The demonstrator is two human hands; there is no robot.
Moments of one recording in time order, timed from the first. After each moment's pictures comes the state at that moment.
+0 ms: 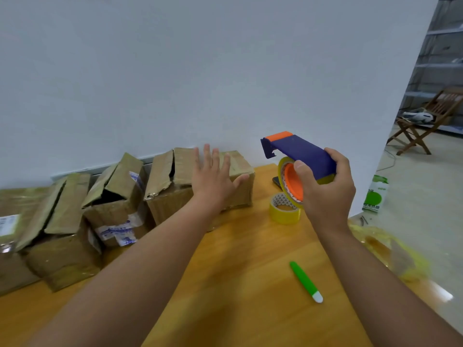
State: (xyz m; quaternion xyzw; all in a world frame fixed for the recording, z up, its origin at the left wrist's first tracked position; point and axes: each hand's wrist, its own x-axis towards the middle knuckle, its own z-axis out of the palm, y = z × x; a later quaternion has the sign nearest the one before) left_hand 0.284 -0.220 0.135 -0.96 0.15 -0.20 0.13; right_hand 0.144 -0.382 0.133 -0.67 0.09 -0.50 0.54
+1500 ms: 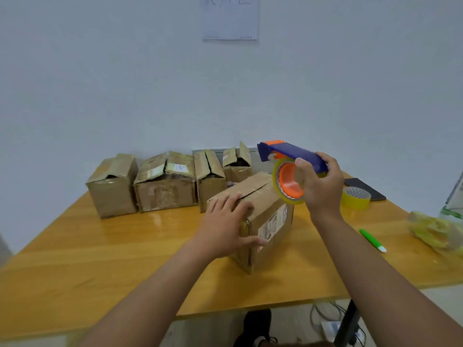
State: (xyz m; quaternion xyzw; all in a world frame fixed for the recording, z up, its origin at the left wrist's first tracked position) left_hand 0.007 0.067 0.112 -0.96 0.23 -0.14 -0.08; right_hand 0.021 -0.141 0.167 -0.67 -0.01 -0.41 0.62
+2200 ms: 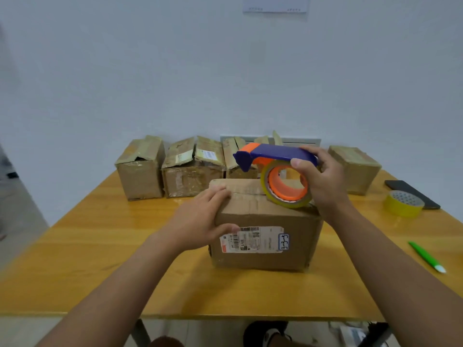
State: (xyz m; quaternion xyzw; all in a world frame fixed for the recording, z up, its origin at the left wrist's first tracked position) left_hand 0.007 0.178 0.122 -0.97 0.17 -0.11 -0.08; right_hand 0.057 -0.076 0.163 -0.72 -0.16 -0.24 0.63
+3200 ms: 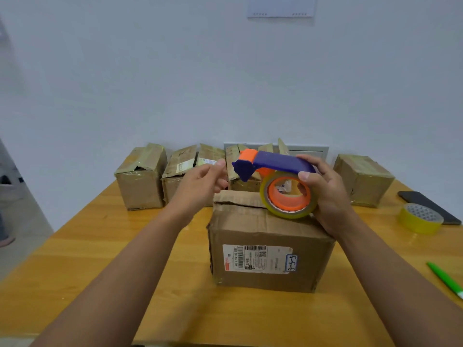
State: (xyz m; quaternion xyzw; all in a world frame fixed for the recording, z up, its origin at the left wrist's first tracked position) left_hand 0.053 0.164 0.174 -0.80 0.01 -0.13 -0.59; right_hand 0.083 -0.087 0.160 -0.64 -0.20 -0.08 0.74
